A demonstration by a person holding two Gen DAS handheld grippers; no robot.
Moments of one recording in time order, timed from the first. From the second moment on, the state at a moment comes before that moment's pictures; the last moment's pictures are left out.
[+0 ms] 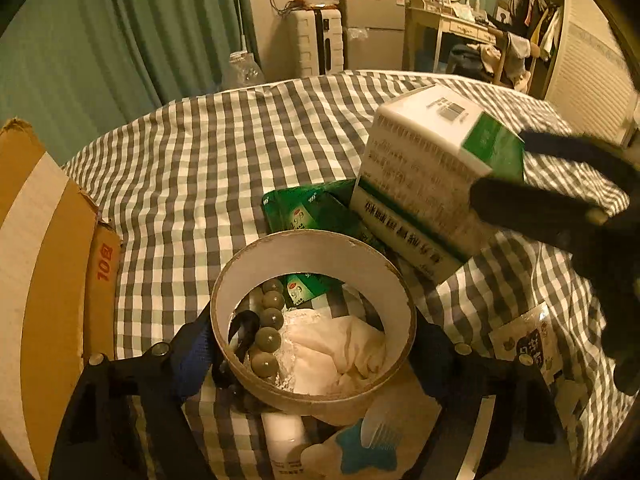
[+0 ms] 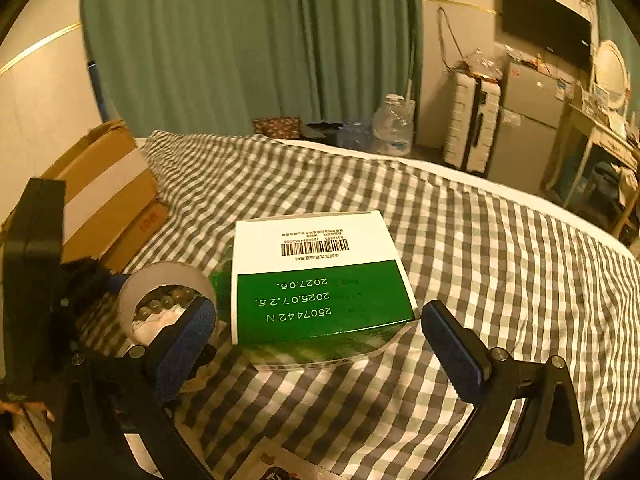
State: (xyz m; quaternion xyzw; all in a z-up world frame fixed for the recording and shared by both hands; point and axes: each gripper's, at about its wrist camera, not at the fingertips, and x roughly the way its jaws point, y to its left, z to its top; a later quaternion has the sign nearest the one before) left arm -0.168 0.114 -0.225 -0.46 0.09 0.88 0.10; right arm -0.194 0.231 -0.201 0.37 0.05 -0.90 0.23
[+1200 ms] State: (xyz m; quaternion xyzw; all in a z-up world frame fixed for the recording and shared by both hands) left arm -0.042 0.059 -0.022 -0.30 0.07 0.95 0.08; right arm -0.037 0.236 -0.029 0.22 -0.06 -0.96 0.15
